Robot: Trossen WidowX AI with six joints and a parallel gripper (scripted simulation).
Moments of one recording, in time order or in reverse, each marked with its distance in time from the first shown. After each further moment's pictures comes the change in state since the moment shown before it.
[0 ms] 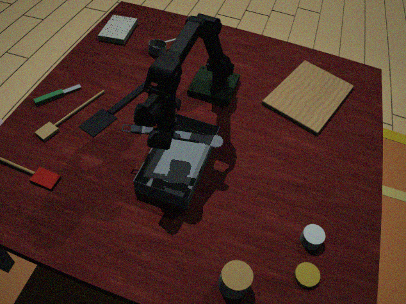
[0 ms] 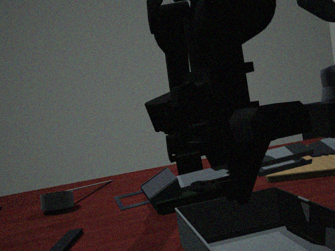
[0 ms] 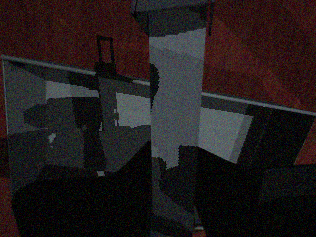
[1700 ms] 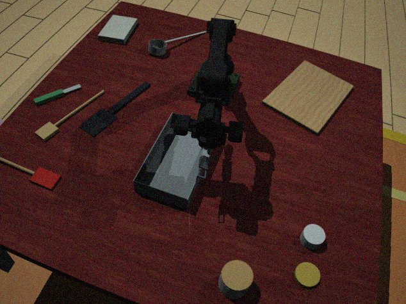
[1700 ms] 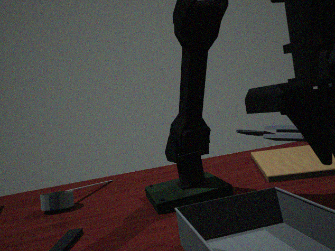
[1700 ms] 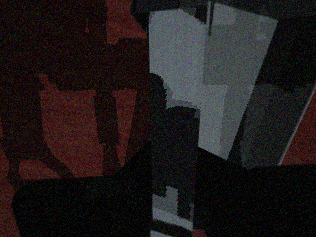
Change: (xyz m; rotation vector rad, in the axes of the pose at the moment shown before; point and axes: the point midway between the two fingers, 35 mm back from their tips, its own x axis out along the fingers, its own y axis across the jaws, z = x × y) arm -0.019 0.018 -0.127 -1.595 0.020 0.008
